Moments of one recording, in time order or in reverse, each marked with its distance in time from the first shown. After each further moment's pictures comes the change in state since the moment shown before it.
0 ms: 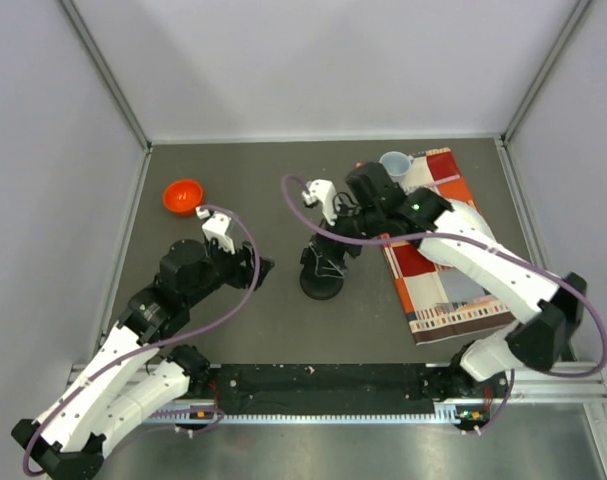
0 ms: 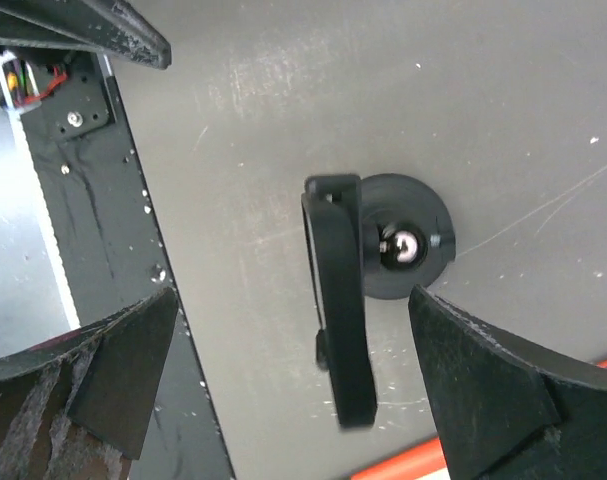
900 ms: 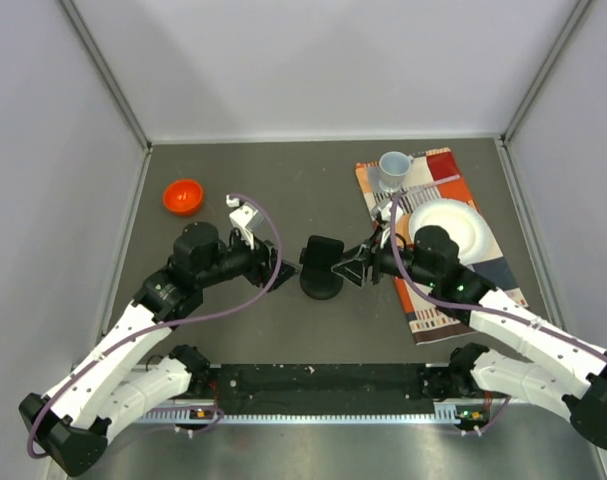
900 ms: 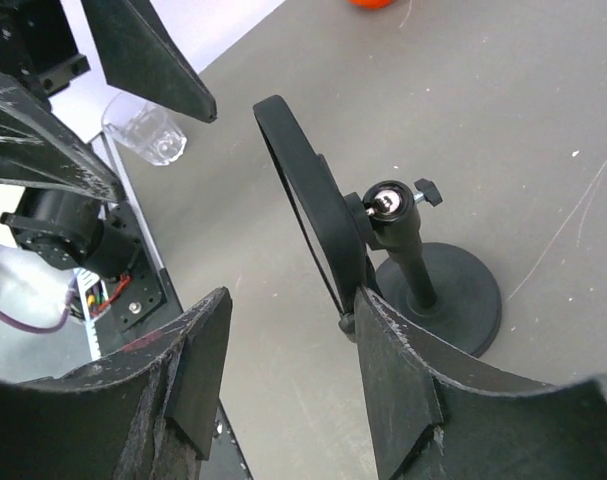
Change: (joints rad) left arm 0.002 0.159 0.053 0.124 0.356 0.033; right arm -0.082 -0.595 -0.885 0.935 0.066 0.591
